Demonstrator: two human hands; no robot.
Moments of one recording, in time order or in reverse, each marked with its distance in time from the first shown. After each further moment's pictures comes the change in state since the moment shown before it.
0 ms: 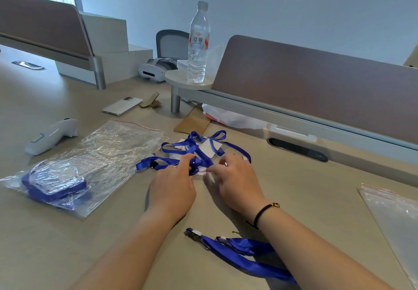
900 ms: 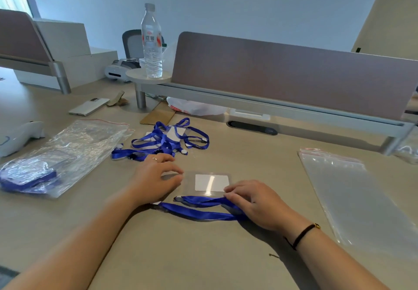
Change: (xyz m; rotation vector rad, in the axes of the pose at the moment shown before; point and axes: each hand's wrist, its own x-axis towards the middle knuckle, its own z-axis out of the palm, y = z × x) left_hand -0.034 0.033 -0.021 -0.078 -0.393 0.256; right_hand -0.172 0.062 -0.072 0.396 -0.264 0.201
